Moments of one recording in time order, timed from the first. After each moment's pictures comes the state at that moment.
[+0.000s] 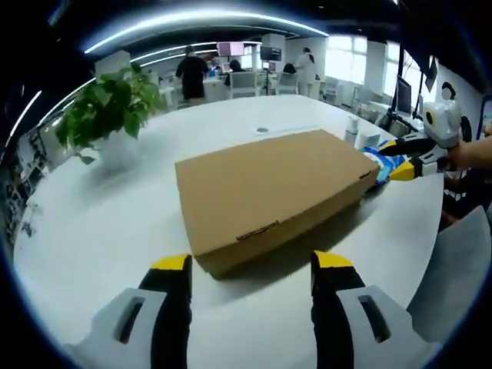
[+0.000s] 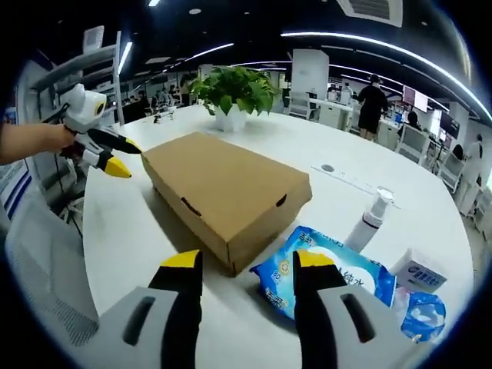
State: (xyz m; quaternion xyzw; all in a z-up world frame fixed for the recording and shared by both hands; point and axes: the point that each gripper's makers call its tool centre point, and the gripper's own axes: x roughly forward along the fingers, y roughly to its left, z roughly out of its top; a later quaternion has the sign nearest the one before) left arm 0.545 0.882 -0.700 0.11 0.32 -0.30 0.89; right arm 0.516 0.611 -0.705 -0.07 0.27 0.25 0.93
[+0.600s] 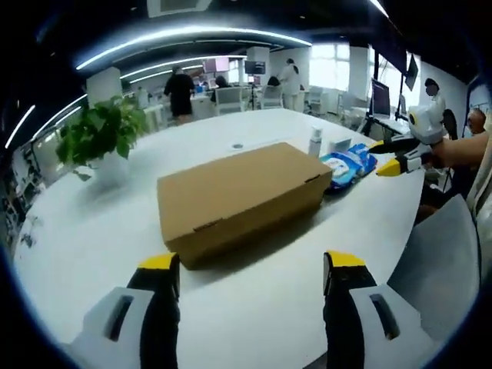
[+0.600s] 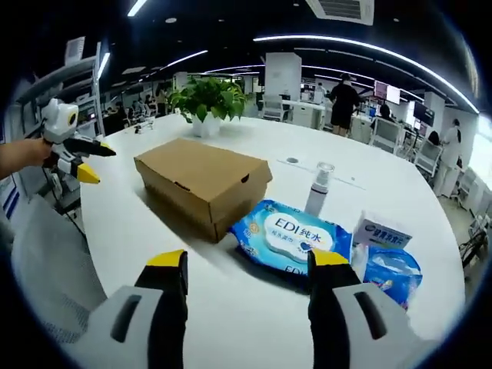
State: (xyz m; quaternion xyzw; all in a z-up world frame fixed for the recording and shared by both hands) left arm 0.478 0.859 -0.668 0.11 0.27 -0.34 0.89; right arm 0.452 0.553 -0.687 -0.04 0.26 0.18 0.95
